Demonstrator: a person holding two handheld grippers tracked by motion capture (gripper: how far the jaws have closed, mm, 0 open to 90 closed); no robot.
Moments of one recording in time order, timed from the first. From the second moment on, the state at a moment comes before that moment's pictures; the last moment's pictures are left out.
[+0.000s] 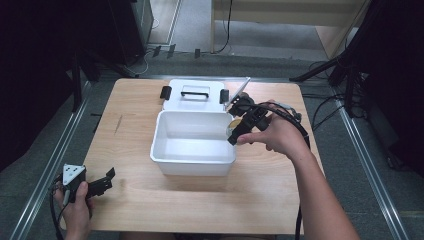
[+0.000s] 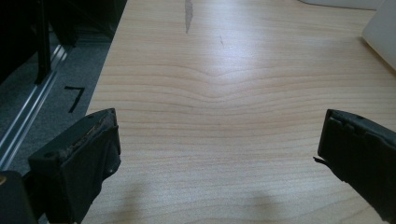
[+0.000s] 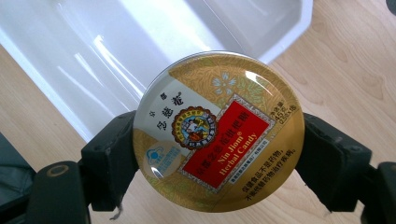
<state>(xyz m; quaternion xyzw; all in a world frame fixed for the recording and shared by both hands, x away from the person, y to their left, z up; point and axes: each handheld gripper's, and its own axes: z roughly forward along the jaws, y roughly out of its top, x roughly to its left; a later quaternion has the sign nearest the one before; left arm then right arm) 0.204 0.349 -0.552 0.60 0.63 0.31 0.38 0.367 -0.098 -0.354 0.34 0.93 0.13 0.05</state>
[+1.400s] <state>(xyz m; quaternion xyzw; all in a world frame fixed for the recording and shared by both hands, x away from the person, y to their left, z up) 0.209 0.348 -0.552 0.61 0.63 0.30 0.38 0.368 -0.038 -0.400 0.21 0.97 0.09 0.09</state>
